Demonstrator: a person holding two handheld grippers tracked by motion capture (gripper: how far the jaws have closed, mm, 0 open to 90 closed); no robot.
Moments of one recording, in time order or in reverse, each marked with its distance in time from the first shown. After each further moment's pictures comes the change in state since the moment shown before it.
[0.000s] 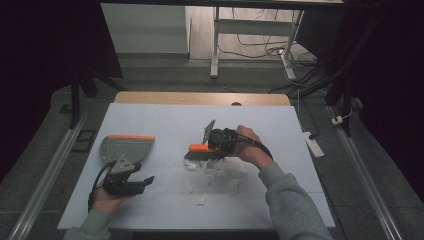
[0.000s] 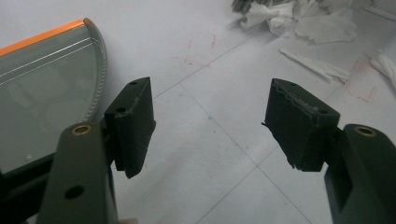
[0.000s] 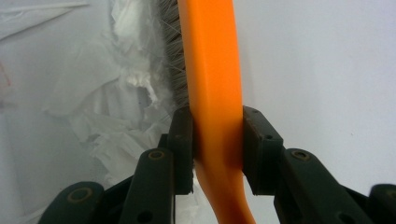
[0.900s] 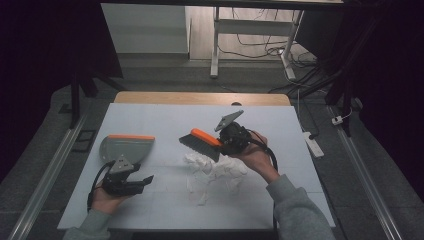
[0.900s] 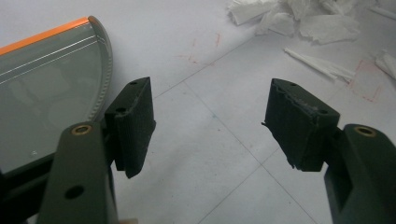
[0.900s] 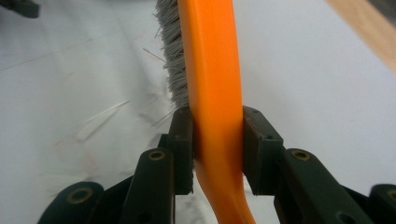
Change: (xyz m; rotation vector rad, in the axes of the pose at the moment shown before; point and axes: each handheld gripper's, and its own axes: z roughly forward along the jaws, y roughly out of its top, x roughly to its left) left arm 0.002 -0.001 -0.001 0.000 0.008 -0.008; right arm 0.011 -0.020 -0.049 -0.295 0.034 0.372
